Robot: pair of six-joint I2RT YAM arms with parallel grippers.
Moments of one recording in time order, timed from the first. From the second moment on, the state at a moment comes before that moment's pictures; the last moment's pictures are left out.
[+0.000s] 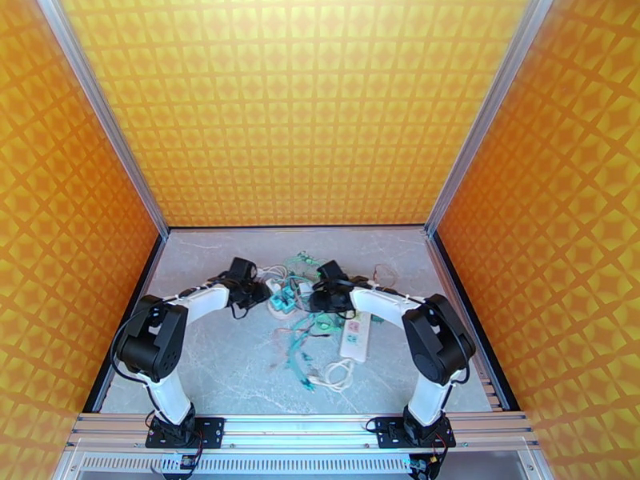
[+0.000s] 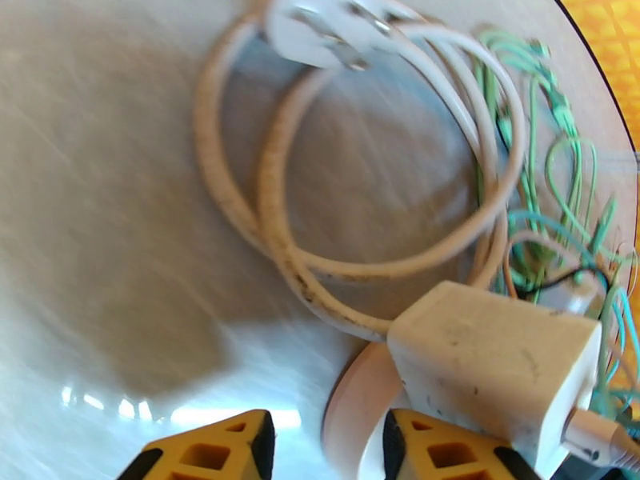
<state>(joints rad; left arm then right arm) -0.39 1.80 1.09 -0.29 0.18 -0.78 0.48 1.82 1.14 -0.50 0.00 0.39</state>
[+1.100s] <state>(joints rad) -0.28 1.54 1.09 -0.42 0.12 -0.56 0.75 1.74 1.25 -0.58 0.00 0.39</state>
